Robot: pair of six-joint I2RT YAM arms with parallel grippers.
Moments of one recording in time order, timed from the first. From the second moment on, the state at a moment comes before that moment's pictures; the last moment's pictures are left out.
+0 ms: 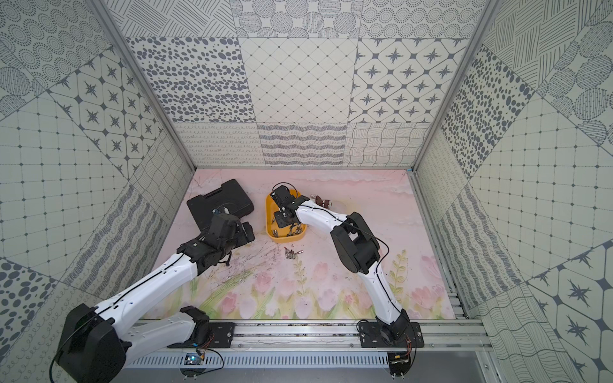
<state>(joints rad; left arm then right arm) -0.41 1.12 0.74 -0.43 -0.32 -0.68 0.77 2.25 1.82 -0.60 0.12 0.25</state>
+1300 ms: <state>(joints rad) -0.41 1.04 0.73 -0.36 -0.11 -0.54 0.77 1.78 1.52 -0.57 0.27 0.23</state>
